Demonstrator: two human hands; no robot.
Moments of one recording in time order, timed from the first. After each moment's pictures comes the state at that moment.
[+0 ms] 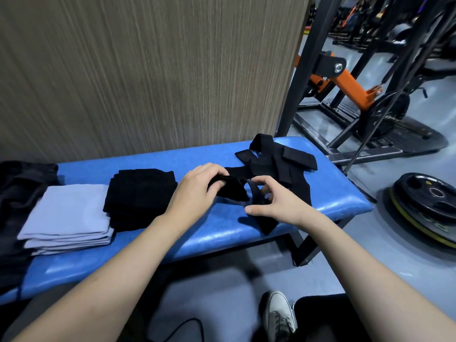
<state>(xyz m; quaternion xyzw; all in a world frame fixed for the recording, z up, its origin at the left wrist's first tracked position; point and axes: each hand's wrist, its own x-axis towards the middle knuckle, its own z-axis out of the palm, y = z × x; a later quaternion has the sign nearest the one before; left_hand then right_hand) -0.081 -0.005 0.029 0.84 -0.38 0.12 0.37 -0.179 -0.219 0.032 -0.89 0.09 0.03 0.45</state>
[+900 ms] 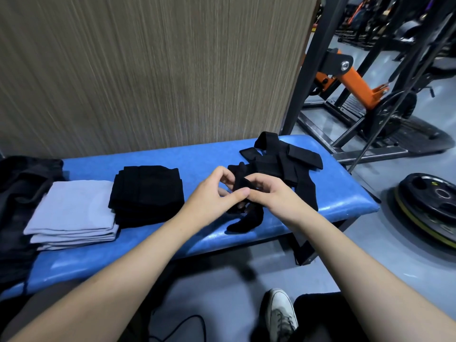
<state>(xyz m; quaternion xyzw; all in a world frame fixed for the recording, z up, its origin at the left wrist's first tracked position) -0.108 -0.010 0.037 0.81 -0.27 -0.13 0.51 -0.173 -0.189 0.040 -0.78 0.00 -0.01 0.63</state>
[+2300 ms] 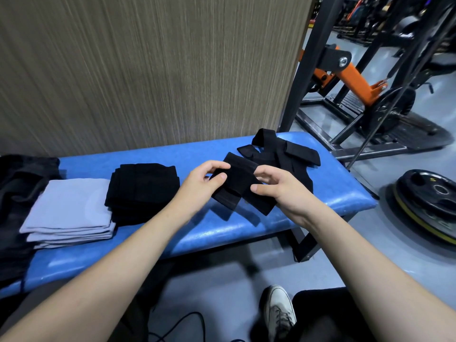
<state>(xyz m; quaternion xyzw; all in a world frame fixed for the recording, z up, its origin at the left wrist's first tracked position) -0.091 -0.005 0.035 0.77 -0.23 -0.13 0.58 -0.176 -0.206 0.044 -0.73 0.04 -0.02 0.68</state>
